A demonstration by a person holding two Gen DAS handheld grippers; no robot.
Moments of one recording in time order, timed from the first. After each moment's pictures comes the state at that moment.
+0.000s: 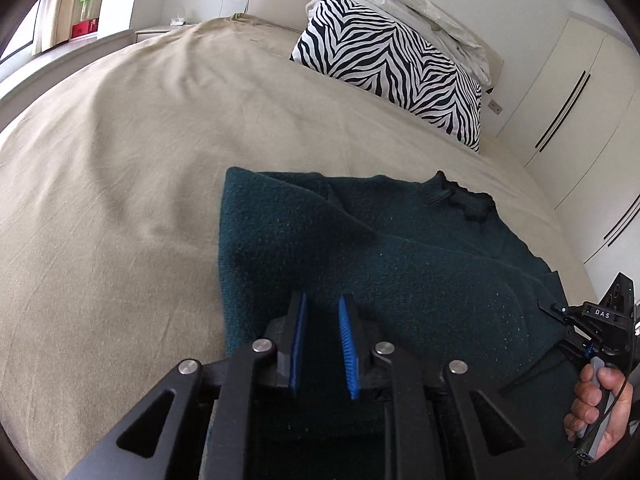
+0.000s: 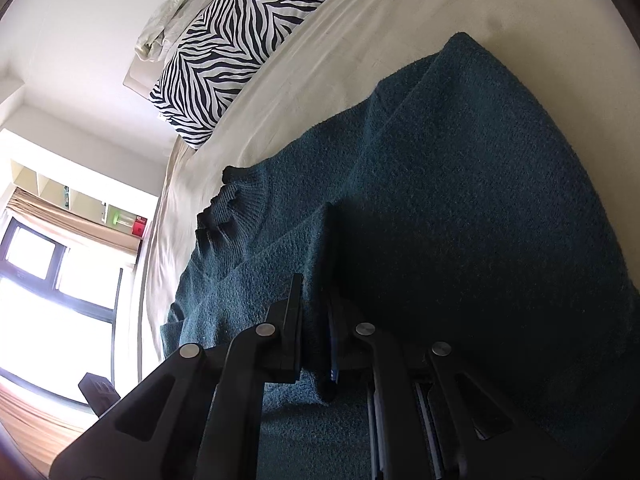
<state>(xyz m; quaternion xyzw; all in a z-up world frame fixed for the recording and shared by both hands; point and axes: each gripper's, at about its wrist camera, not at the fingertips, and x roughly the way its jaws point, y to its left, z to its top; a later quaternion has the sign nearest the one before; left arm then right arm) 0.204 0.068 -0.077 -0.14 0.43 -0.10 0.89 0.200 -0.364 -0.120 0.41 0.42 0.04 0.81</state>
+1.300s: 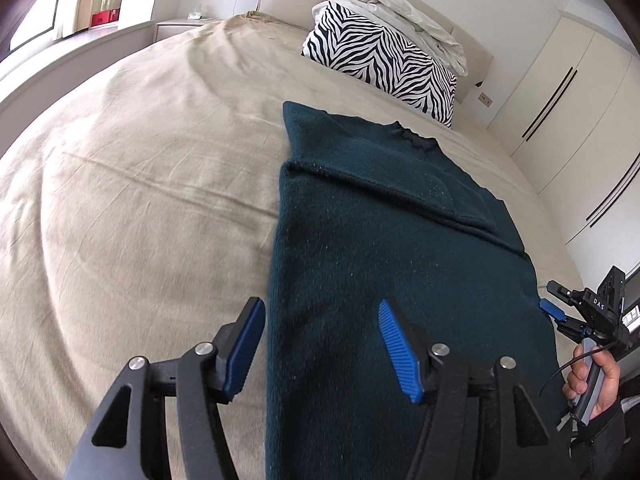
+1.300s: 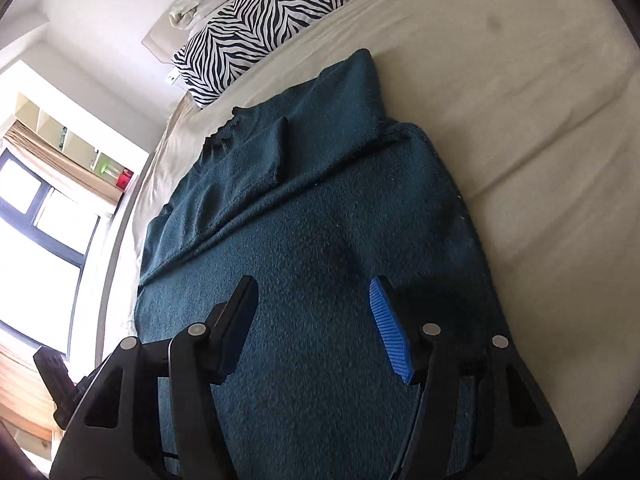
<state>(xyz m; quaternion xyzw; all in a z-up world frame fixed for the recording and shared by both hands) -0.017 0.105 -0.033 -0.16 0.44 -0.10 0.88 0.008 -0.387 -0.077 0.32 0.43 0.05 0.84</state>
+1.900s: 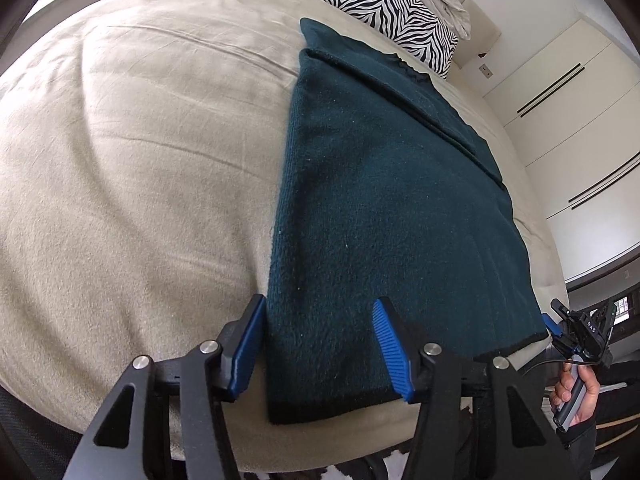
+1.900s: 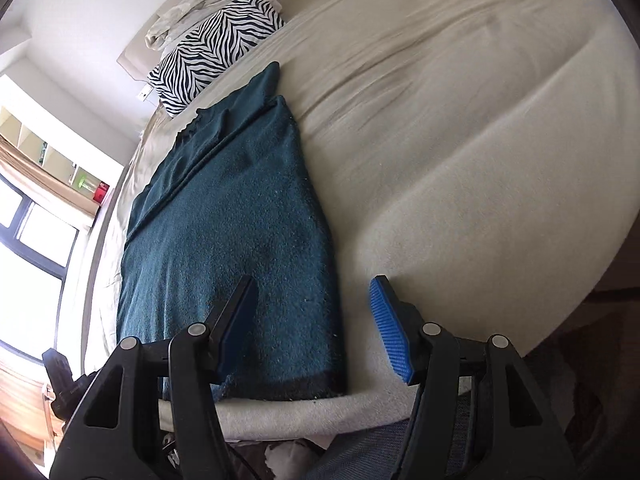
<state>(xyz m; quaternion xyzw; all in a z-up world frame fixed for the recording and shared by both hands) -0.117 0.113 -0.065 -0.19 0.53 -0.13 0.82 -0.199 -0.444 -0.070 0.33 0.43 -0.03 0.84</state>
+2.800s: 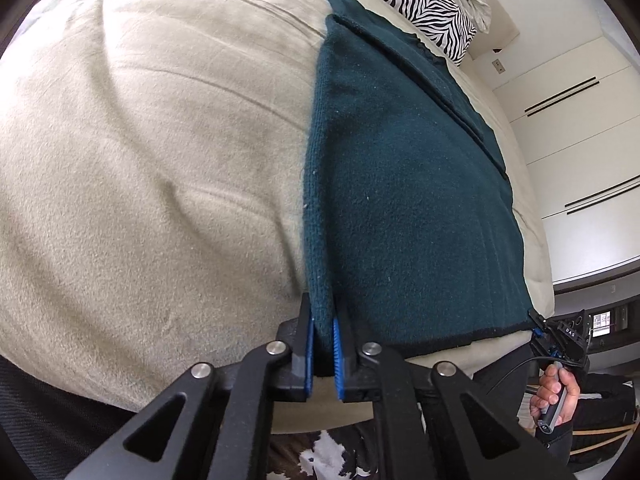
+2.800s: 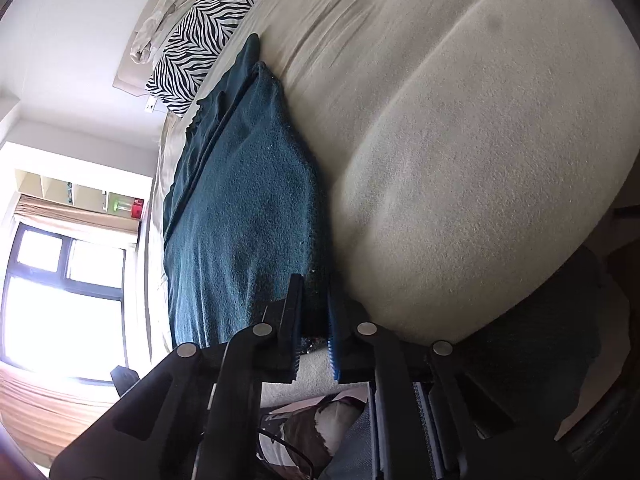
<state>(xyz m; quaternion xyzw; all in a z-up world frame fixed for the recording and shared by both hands) -0.134 0.135 -0.080 -0.24 0.57 -0.13 0.77 -0.214 -0.459 -0.103 0.46 0.46 0.02 0.76</state>
